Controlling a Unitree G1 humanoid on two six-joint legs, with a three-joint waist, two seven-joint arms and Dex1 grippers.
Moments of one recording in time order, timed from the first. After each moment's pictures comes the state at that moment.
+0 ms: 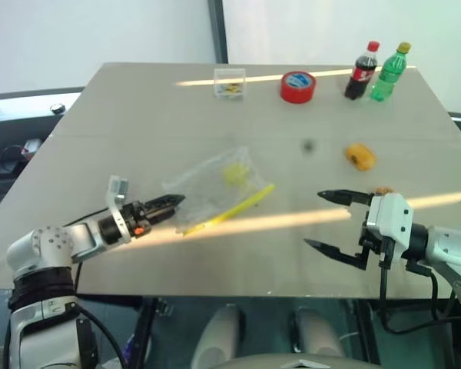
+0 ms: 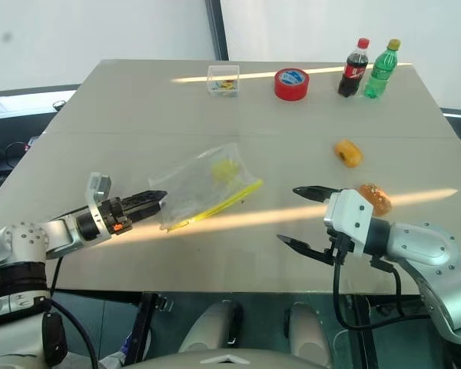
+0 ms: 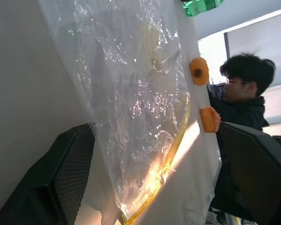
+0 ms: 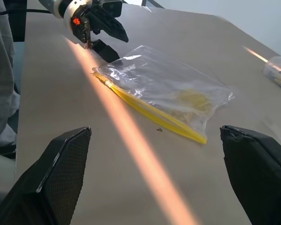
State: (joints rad) left arm -0.37 0.68 0.40 0.36 -0.84 1.28 -0.95; right arm 0.01 -0.77 -0.07 -0.69 0.47 0.36 0.85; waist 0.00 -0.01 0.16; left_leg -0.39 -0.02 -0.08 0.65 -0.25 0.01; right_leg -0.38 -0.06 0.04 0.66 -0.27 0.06
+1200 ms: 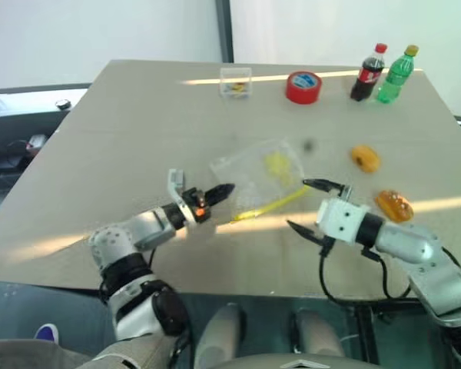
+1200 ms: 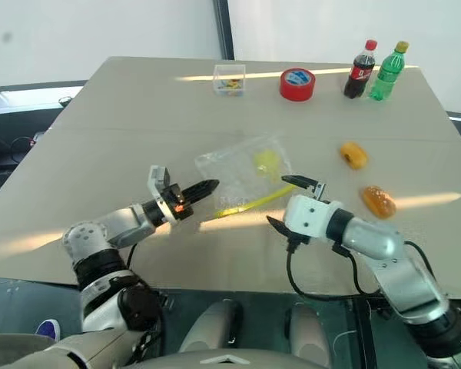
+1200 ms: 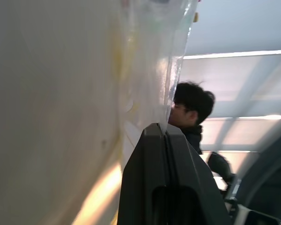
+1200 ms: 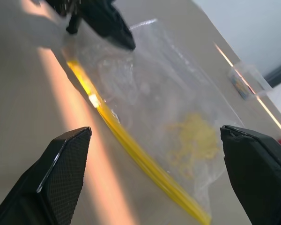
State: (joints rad) left arm -0.62 0.09 0.85 0.24 -1.13 1.61 -0.14; right arm -0.17 -0.65 0.28 -0.50 -0.12 0.19 0.59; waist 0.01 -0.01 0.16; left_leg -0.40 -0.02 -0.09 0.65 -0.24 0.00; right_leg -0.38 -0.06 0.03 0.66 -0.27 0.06
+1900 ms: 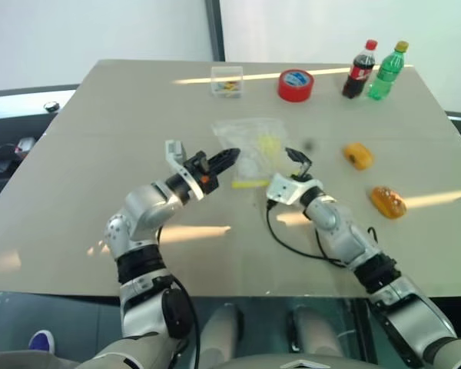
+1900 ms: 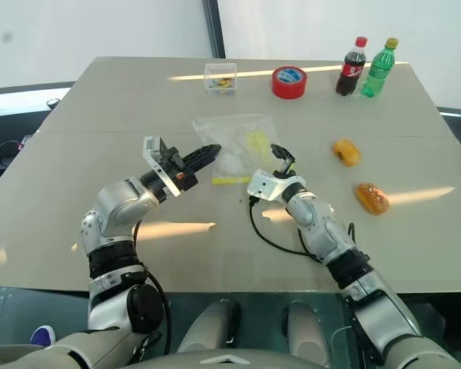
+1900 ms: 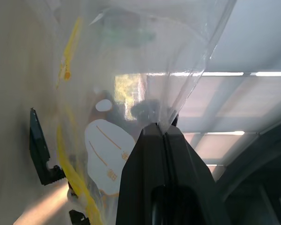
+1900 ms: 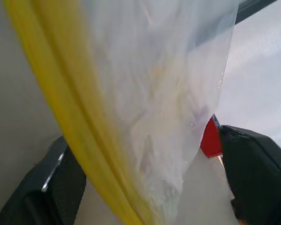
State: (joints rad) left arm -0.58 0.12 0.59 0.17 -1.95 1.23 0.53; right arm -0.56 -0.24 0.43 0.36 -0.58 -0.06 0.06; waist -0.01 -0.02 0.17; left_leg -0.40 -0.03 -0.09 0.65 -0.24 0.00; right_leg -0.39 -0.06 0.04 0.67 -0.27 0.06
